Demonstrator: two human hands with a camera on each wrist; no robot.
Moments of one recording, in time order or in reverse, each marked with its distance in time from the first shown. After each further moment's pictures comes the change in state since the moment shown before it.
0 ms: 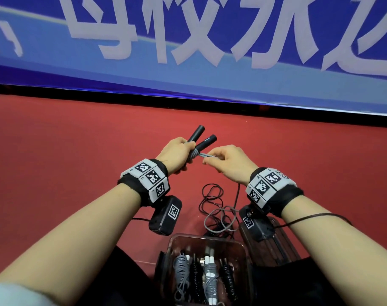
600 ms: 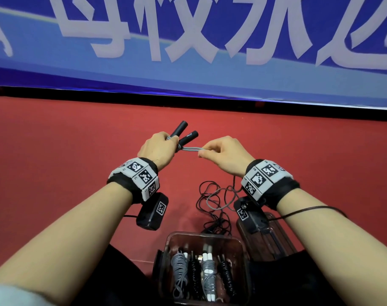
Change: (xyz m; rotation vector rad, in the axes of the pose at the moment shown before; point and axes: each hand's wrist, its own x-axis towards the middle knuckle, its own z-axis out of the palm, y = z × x) left_hand 0.013 -0.012 -0.013 0.363 0.258 0.018; right_hand 0.006 -0.002 -0.008 -0.089 0.054 -0.044
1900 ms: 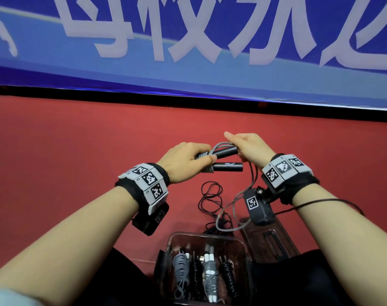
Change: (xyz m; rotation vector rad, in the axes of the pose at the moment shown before) left_hand -0.029 0.019 0.008 0.141 -0.323 0.602; right_hand 0.005 0.027 -0.027 0.291 0.094 0.222
